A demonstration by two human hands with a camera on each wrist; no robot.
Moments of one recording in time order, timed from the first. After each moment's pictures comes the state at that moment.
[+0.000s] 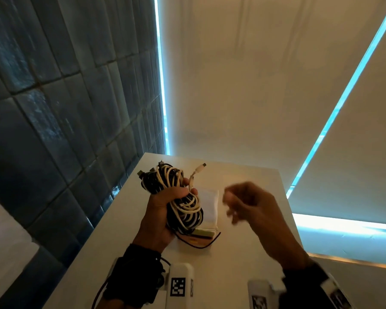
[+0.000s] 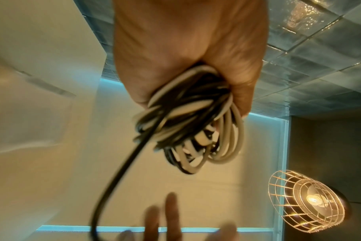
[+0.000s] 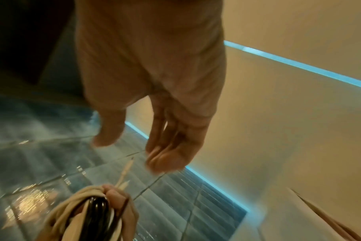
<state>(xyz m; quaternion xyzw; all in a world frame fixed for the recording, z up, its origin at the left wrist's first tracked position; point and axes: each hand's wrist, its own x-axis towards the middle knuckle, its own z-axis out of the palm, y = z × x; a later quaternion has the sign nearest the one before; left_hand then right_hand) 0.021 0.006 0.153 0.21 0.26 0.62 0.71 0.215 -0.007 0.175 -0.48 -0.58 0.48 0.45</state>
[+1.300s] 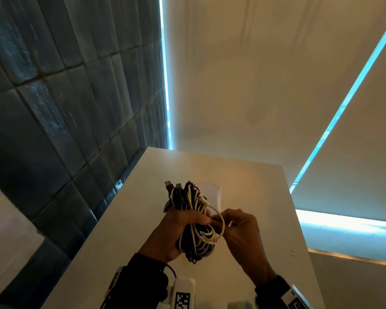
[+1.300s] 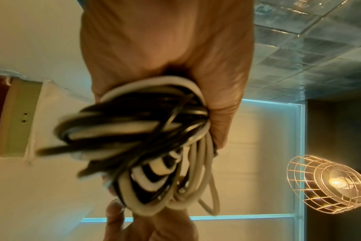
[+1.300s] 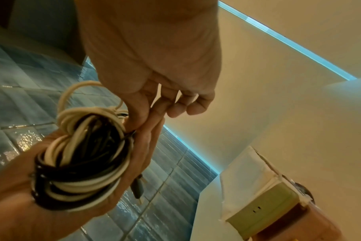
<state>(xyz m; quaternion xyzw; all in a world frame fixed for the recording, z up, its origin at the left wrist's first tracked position) 0.026 -0.010 0.123 0.30 0.39 0.47 0.73 0.181 -0.020 0.111 -0.52 -0.60 0.39 0.47</state>
